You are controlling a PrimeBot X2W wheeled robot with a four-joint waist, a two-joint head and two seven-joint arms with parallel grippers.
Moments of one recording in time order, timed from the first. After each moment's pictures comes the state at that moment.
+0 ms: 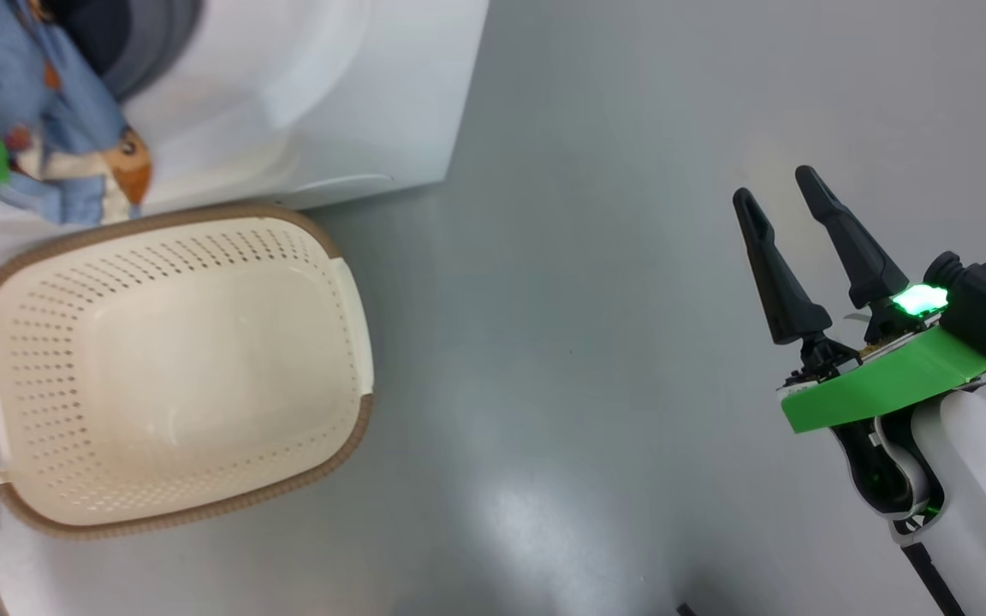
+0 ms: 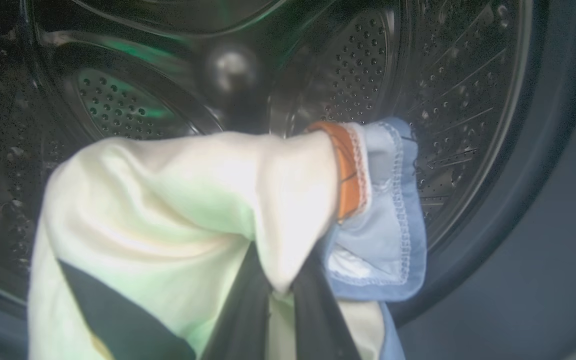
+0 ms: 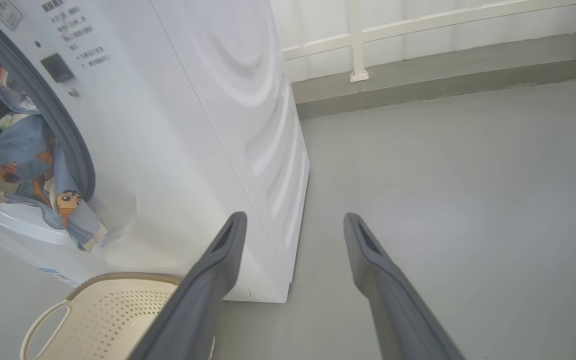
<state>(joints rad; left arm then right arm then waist) -0.92 0.31 0.03 0.43 -0.31 0.03 -0.05 -0.45 -0.33 0.36 0.14 0.63 0.12 -0.25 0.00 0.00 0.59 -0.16</state>
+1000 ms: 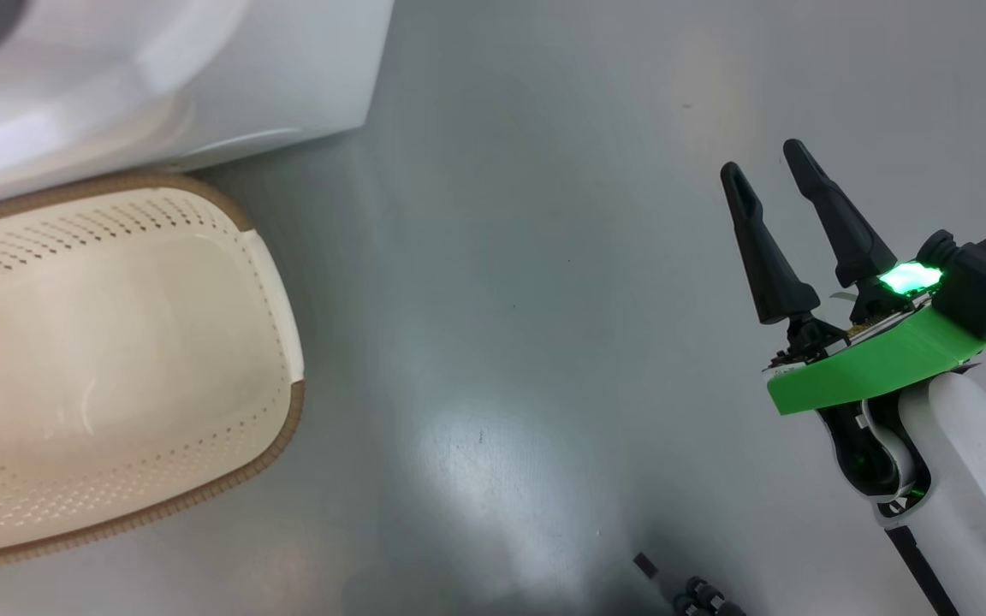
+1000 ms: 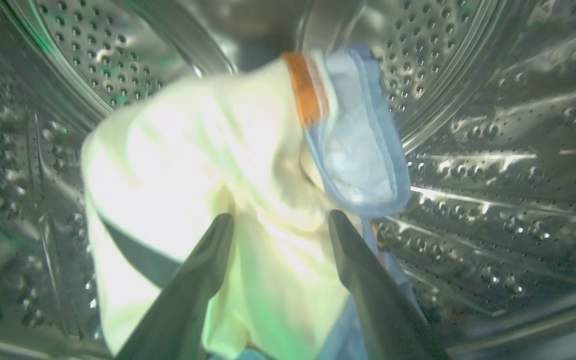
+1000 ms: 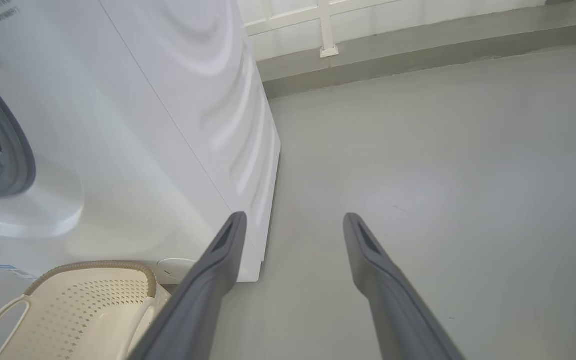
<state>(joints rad) -1.37 0.39 0.00 0.89 -0.25 0.08 -0.07 -0.49 -0.30 0.36 0.13 0.63 0.12 -0.25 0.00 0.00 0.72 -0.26</state>
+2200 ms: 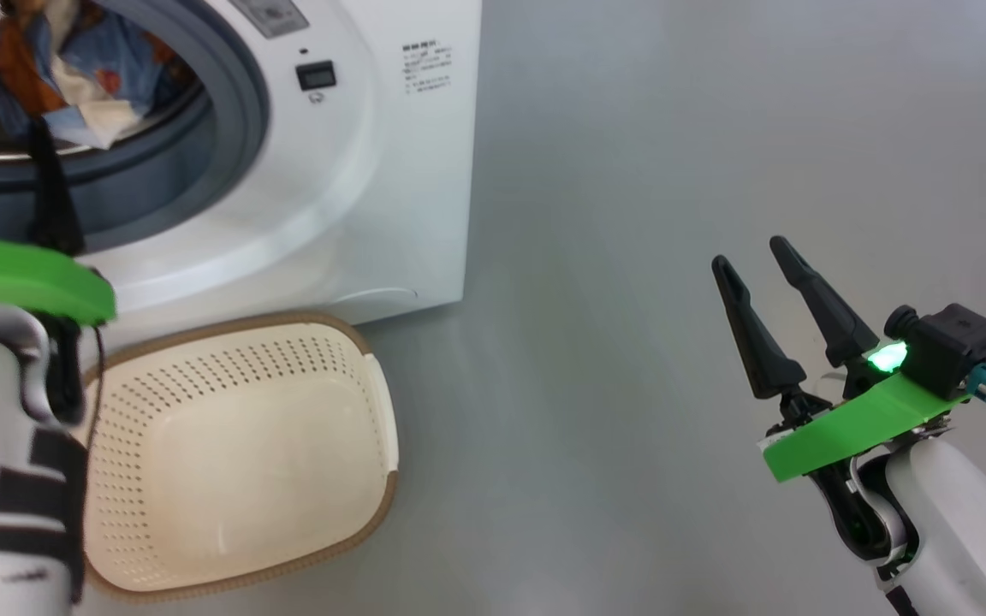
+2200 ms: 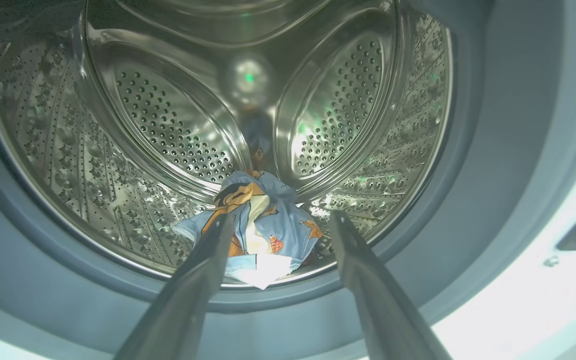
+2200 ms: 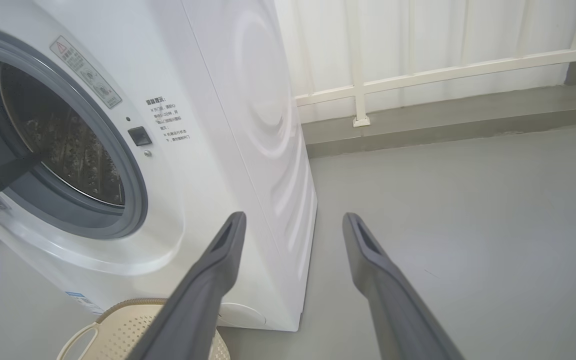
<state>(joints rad) -0.85 0.26 -0.02 0.83 -0.38 -0.09 -0.25 -0.39 -0.31 0.39 0.21 0.63 0.12 -0.25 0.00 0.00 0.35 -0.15</state>
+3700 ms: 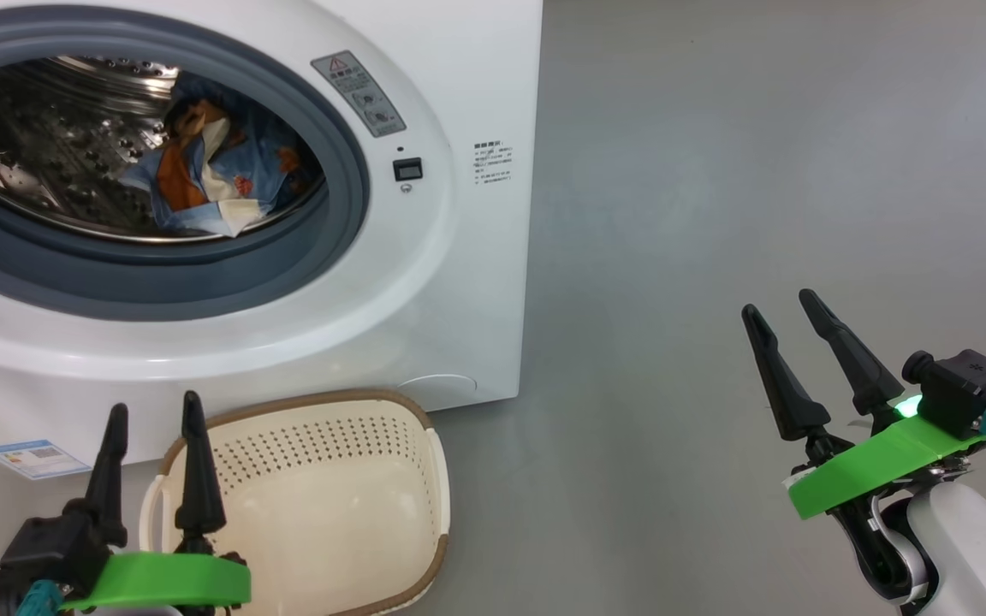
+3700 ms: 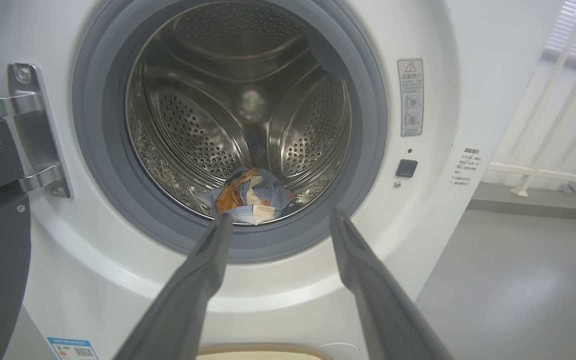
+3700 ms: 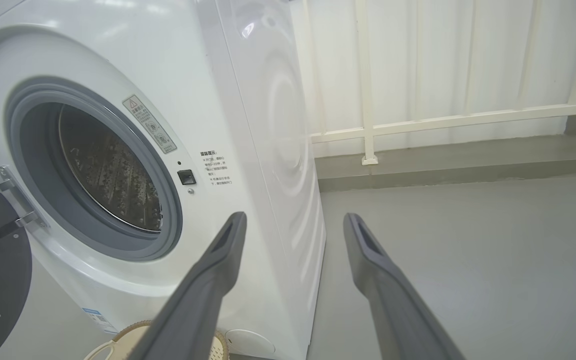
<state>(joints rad) -0.13 0.11 -0.04 0.19 -0.34 0.00 -0.26 -0.29 -0.33 0.34 0.24 0.62 0.12 -0.25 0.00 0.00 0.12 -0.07</state>
